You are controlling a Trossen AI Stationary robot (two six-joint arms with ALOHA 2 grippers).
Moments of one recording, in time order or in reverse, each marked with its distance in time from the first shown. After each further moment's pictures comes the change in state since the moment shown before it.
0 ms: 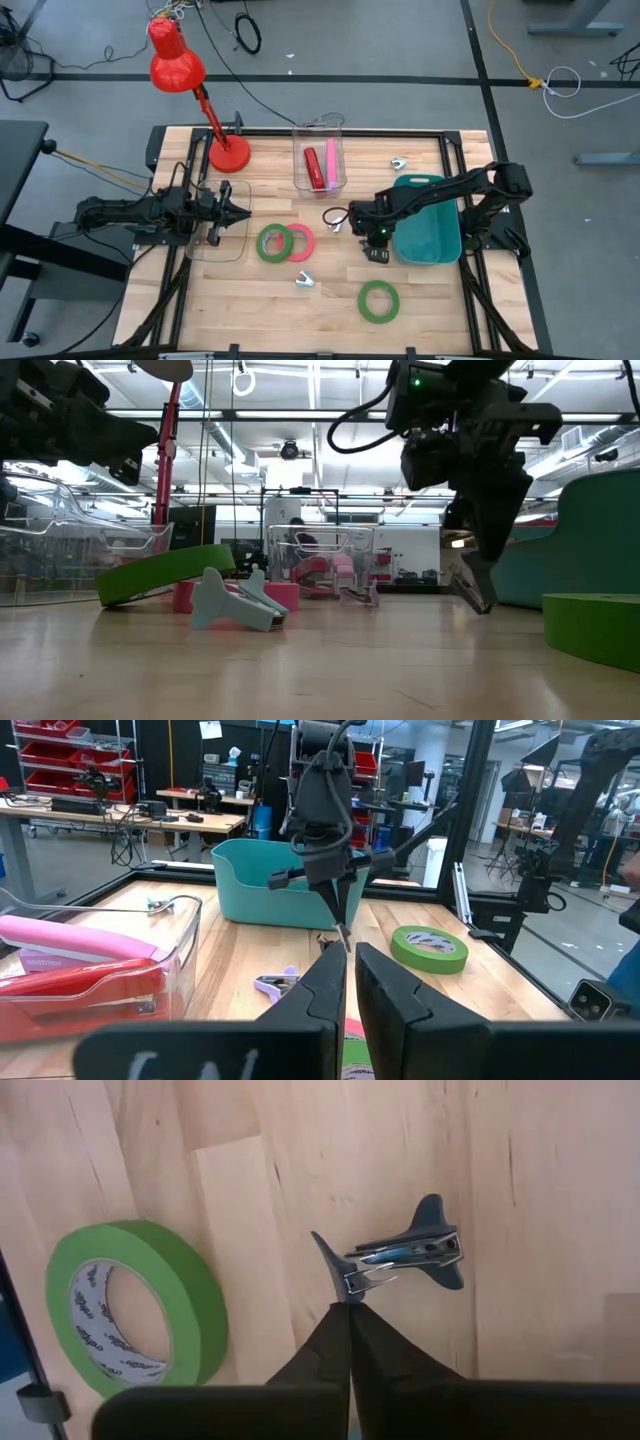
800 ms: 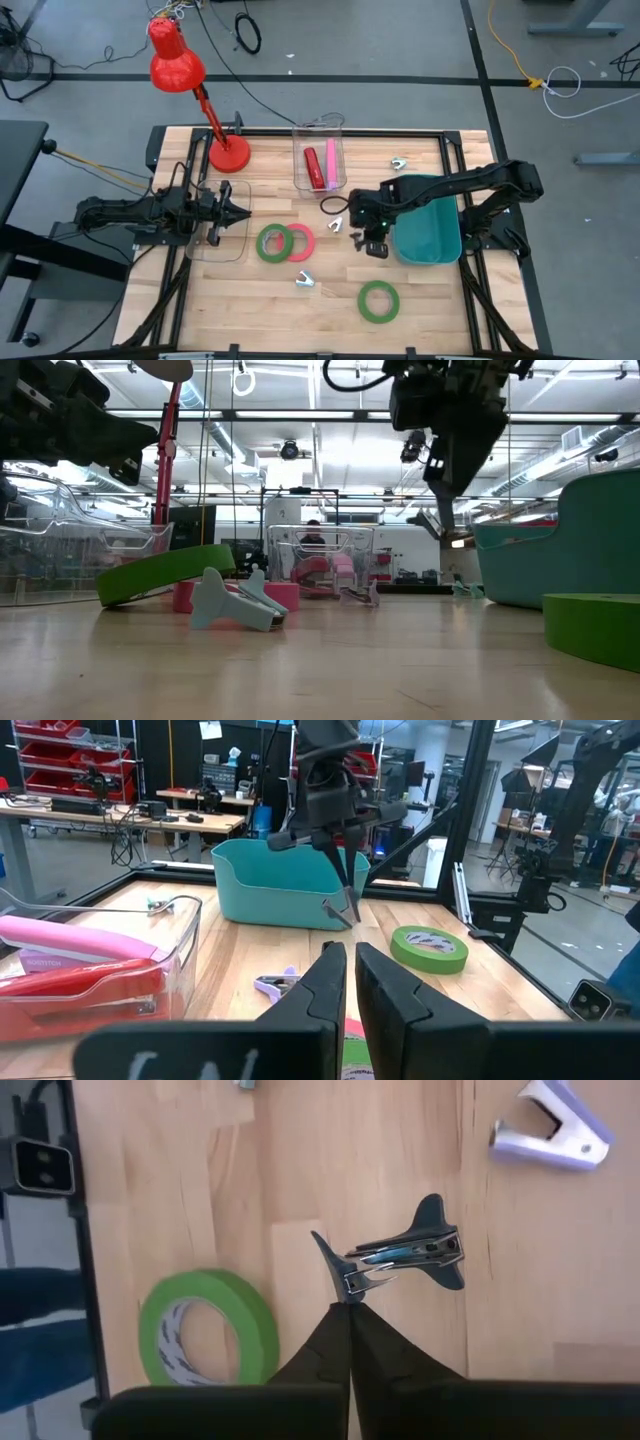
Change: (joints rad) left arm 0.000 0.000 0.000 0.000 0.000 0.000; right arm 0.000 -0.083 0.135 -0.060 -0.002 -0.014
